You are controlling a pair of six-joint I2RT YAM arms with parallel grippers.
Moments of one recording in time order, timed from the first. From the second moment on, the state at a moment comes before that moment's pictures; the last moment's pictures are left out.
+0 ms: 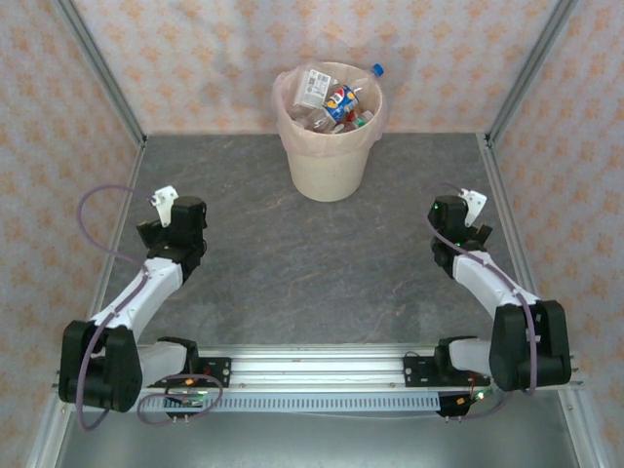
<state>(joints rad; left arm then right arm) -0.08 1.18 0.62 -0.07 -0.73 -0.30 0.08 1.26 0.63 -0.03 0.57 0.36</state>
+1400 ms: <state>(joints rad) -0.09 1.49 0.39 0.65 -0.48 -0.12 0.02 1.53 0.42 0.70 0.19 0.19</state>
